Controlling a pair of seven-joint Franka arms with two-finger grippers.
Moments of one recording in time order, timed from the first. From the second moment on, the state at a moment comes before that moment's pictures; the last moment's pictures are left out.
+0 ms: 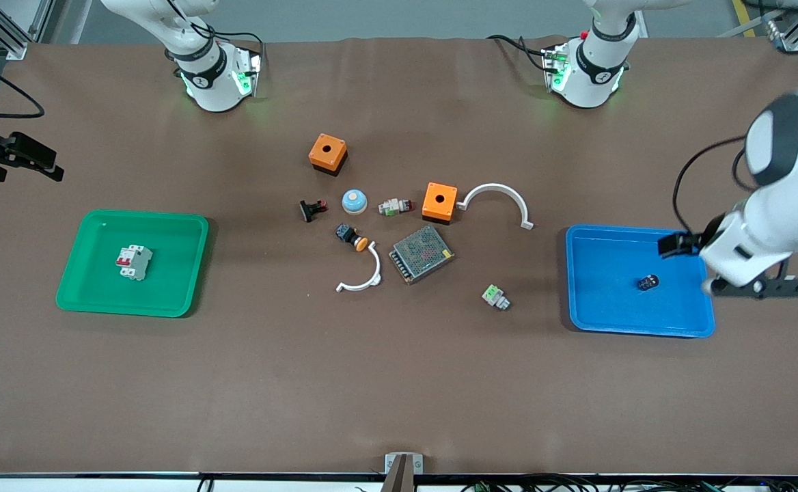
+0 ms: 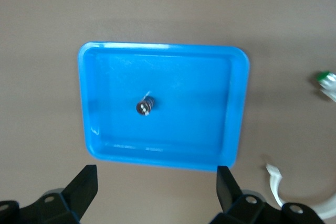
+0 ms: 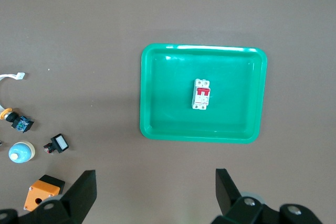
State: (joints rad) left arm 0.05 0.33 -0.13 -1.58 0.13 1.78 -0.08; right arm -0.01 -0.09 -0.10 -1.71 0.01 1.59 -0.08
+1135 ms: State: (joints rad) left arm 0.19 0.54 -0.12 -1.91 0.17 2.36 -0.08; right arm -0.16 0.24 -0.10 -2.01 0.03 2.20 -0.13
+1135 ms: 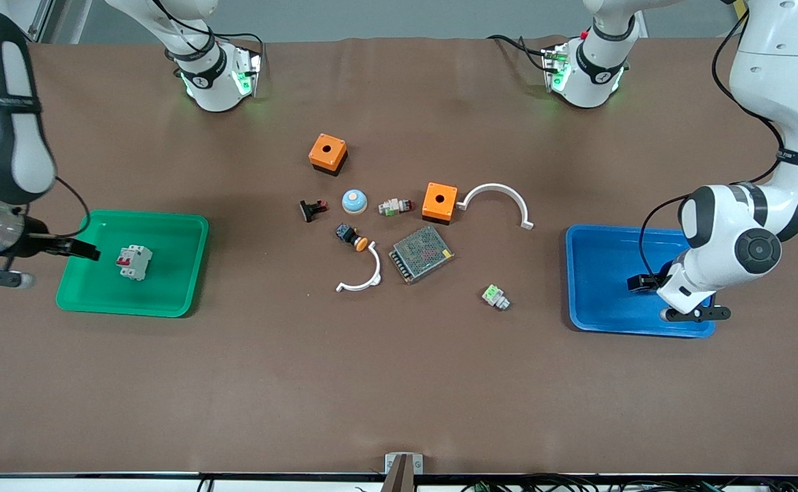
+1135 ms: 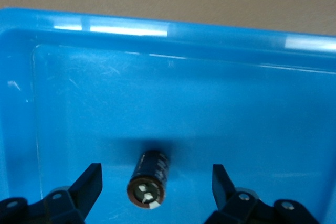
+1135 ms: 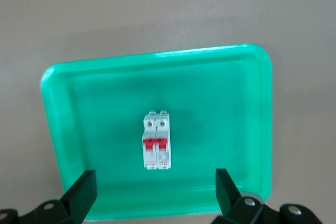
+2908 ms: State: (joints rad) left arm -0.02 0.52 -0.44 -1.91 0.17 2.19 -0.85; right arm 0.09 0.28 -0.07 -2.11 0.04 2.35 0.01
